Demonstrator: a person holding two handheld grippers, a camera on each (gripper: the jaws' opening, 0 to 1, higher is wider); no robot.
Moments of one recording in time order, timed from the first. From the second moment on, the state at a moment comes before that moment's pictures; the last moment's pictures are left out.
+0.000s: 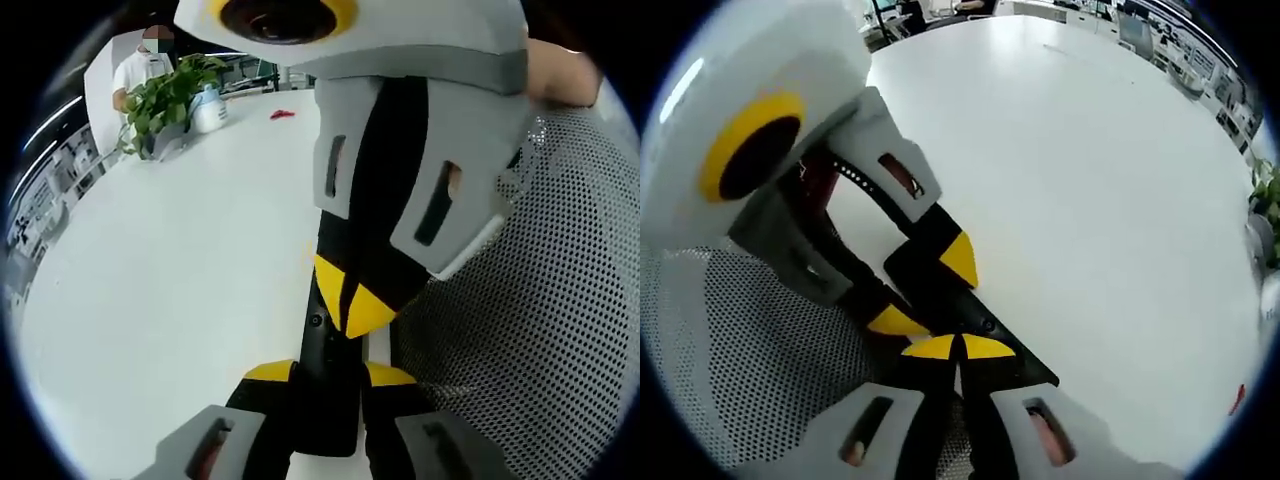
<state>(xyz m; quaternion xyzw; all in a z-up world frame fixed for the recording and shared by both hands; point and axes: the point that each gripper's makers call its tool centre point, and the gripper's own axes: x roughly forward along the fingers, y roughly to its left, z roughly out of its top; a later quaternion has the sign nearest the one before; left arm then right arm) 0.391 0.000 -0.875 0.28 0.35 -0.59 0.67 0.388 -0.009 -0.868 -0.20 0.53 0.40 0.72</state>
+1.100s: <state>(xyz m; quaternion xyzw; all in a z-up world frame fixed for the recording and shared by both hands) 0.391 0.000 -0.875 0.28 0.35 -0.59 0.67 0.397 -0.014 -0.869 -0.27 0.50 0.41 0.72</state>
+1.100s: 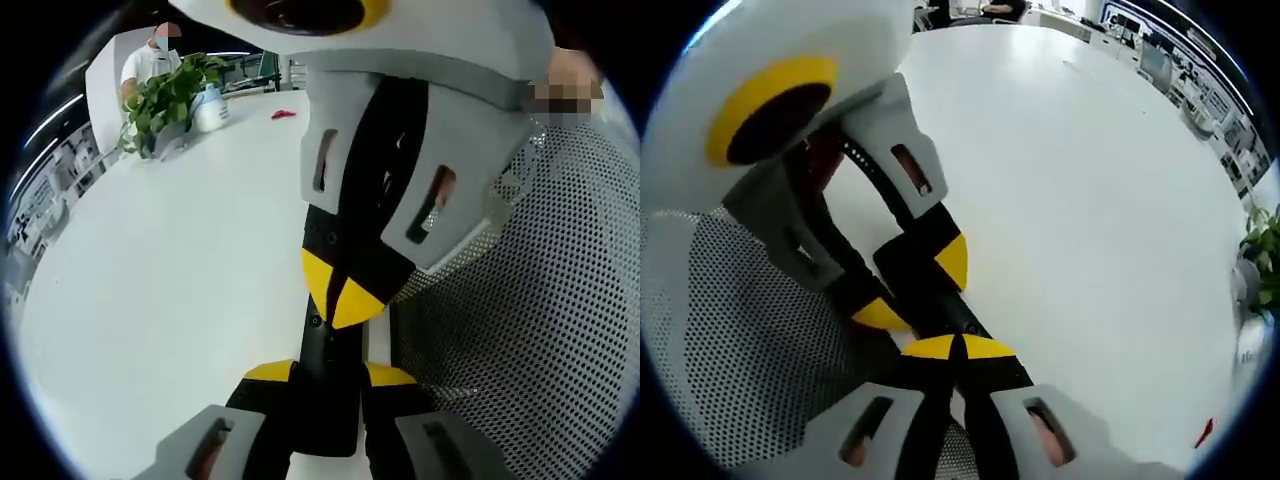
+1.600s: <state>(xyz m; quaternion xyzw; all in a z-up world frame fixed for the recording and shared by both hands) 0.391 0.000 -0.875 0.28 0.35 -0.59 0.68 0.392 -0.018 -0.868 -0.15 0.56 0.37 0.73</state>
